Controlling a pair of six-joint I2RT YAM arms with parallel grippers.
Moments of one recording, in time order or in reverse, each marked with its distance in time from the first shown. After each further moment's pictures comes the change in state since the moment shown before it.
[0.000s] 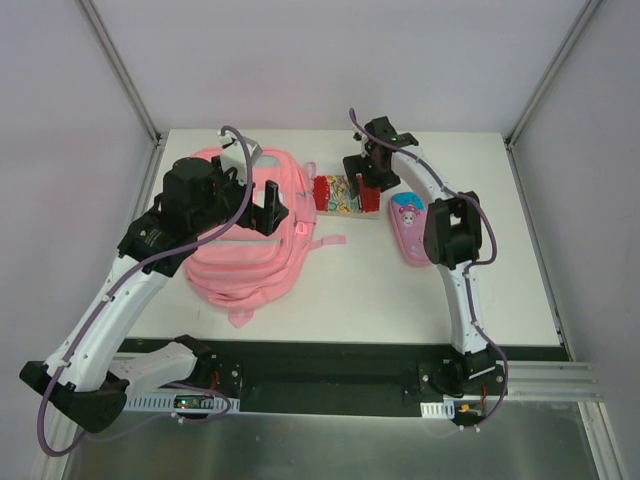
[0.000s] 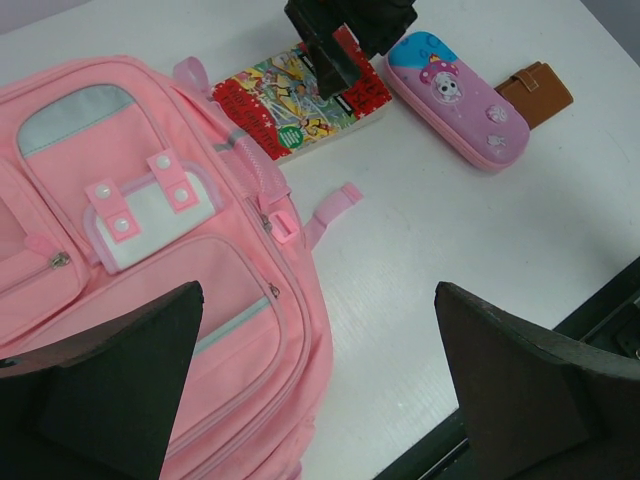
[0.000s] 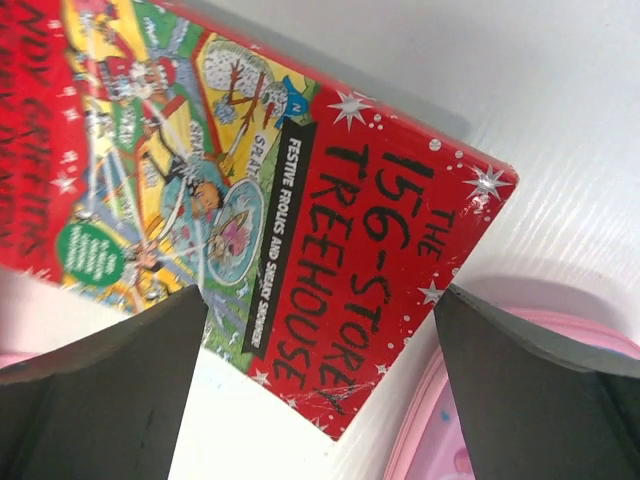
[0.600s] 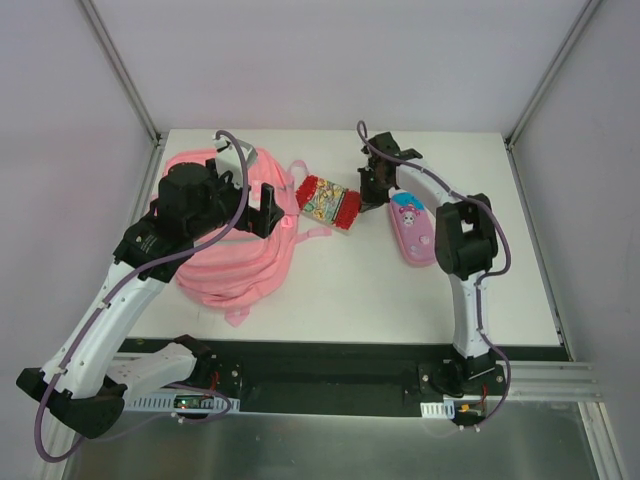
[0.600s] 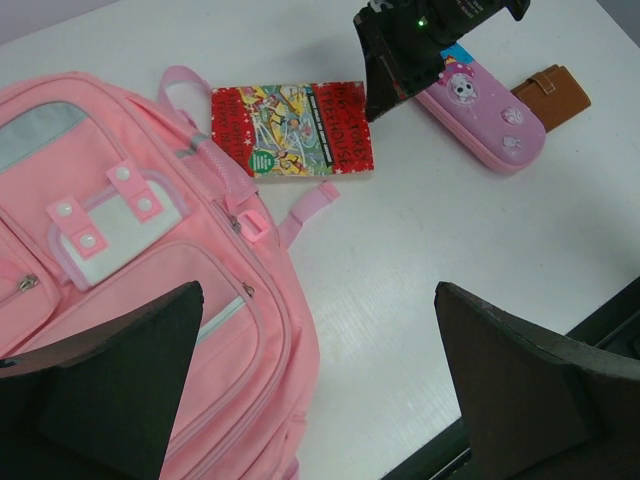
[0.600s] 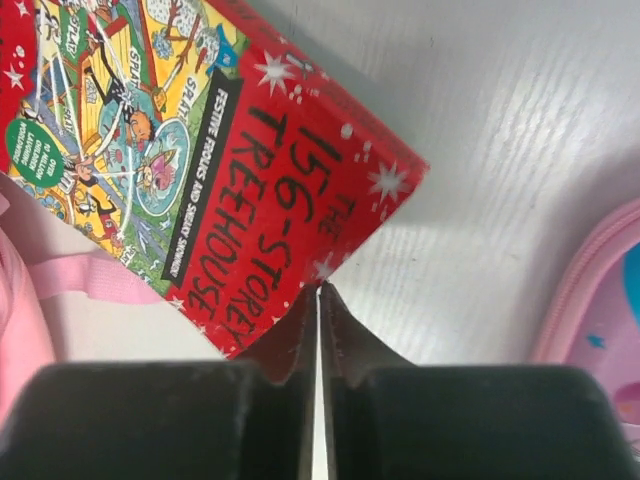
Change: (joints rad) left arm 0.000 -0.042 -0.025 0.000 -0.045 0.011; right arm 0.017 -0.201 -0.329 0.111 -0.114 0.239
